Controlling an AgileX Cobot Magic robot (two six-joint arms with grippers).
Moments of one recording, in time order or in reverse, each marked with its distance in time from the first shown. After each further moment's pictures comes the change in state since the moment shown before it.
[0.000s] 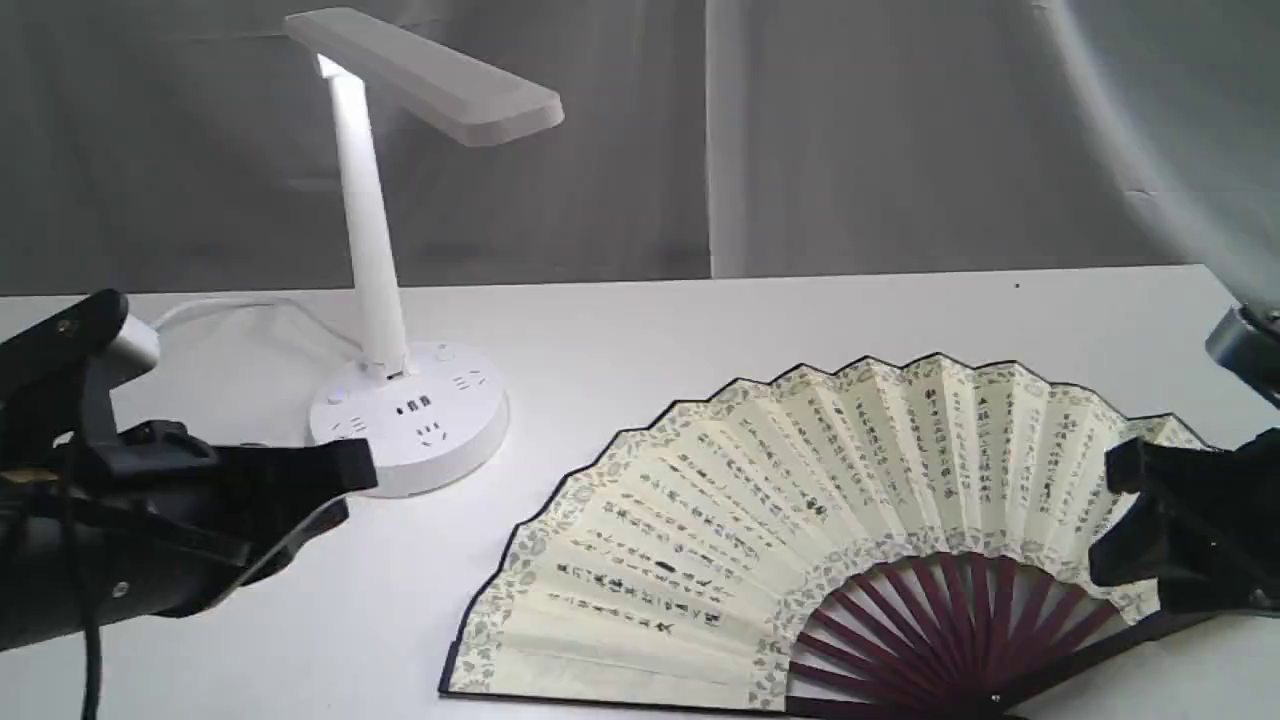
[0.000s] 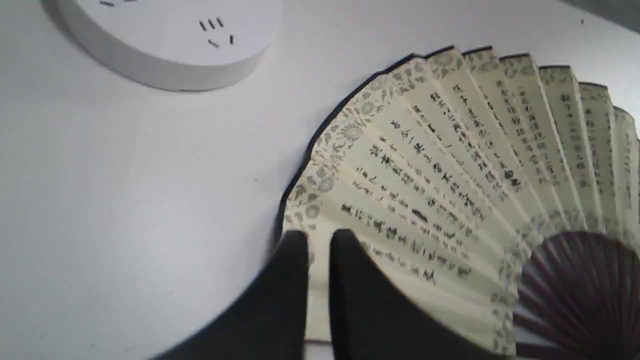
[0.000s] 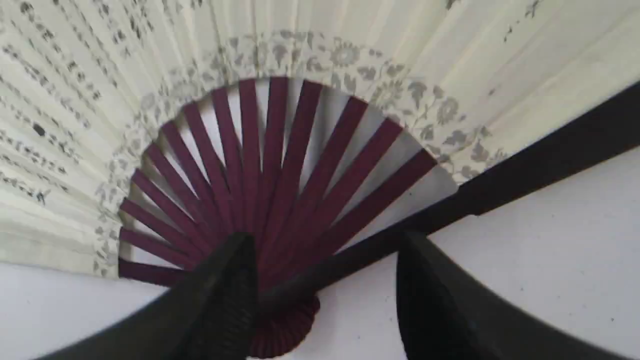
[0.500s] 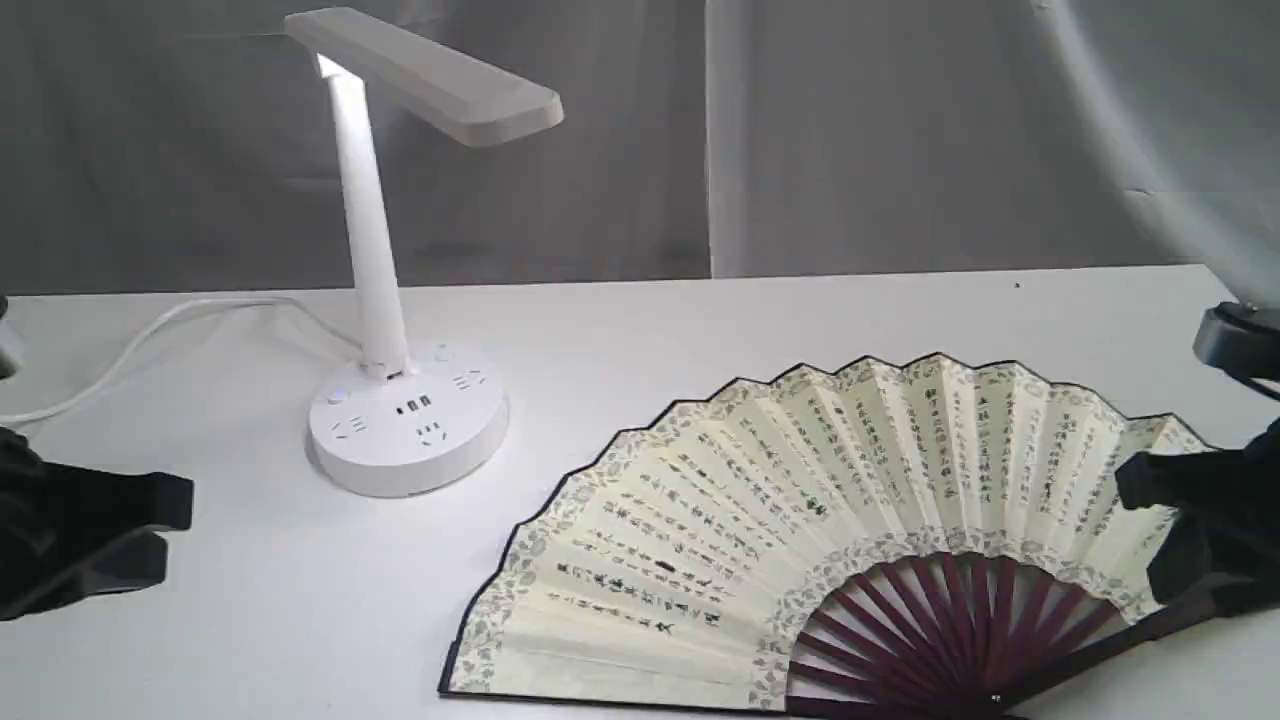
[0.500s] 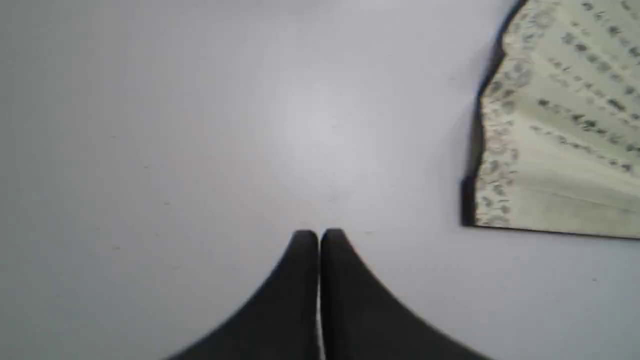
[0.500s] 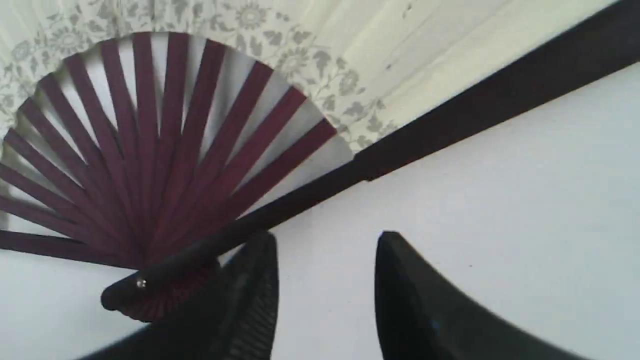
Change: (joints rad) left arm 0.374 -0.019 -0.123 0.536 0.506 -0.176; right arm 0.056 0.000 -0.123 -0.397 0.082 0.323
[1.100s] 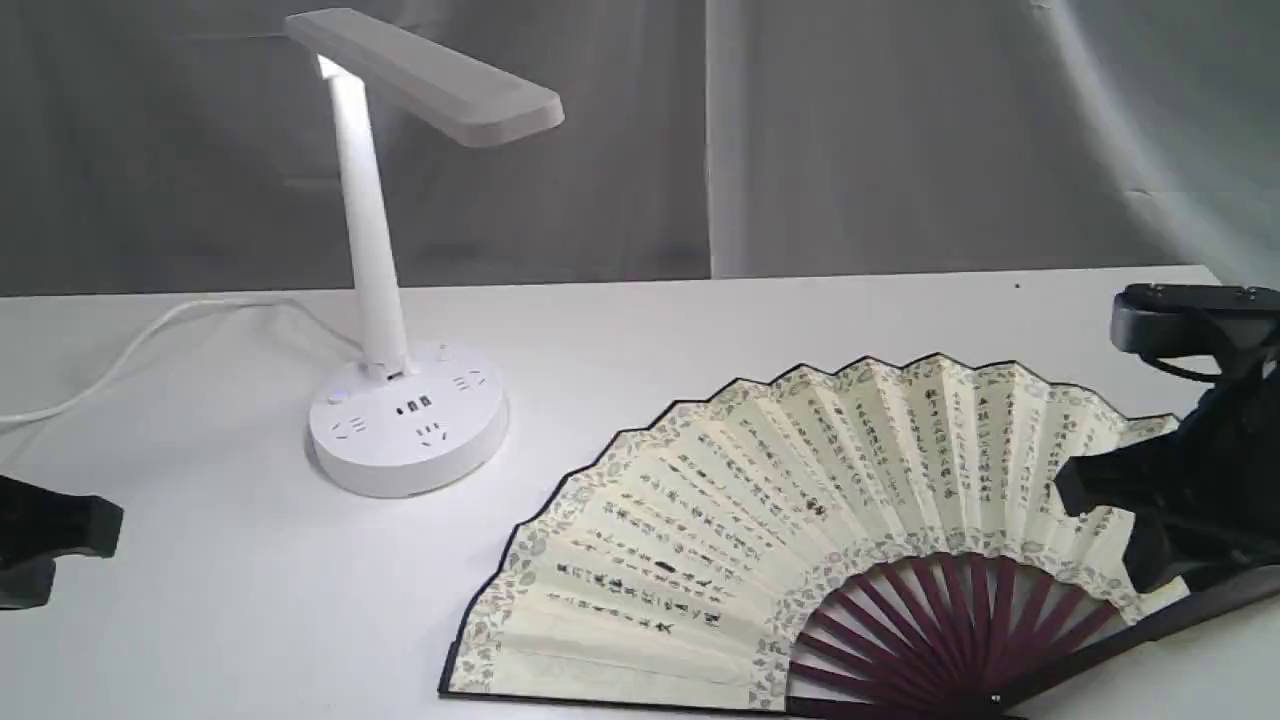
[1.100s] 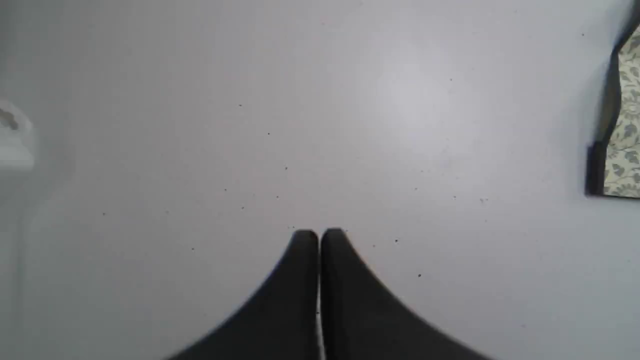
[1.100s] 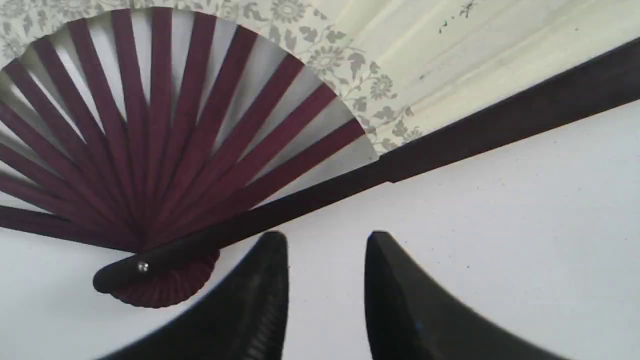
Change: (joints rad) left arm 0.006 0.000 -0.061 0.366 0.125 -0.229; right arm 0.169 0.000 -0.052 -0.226 0.037 0.179
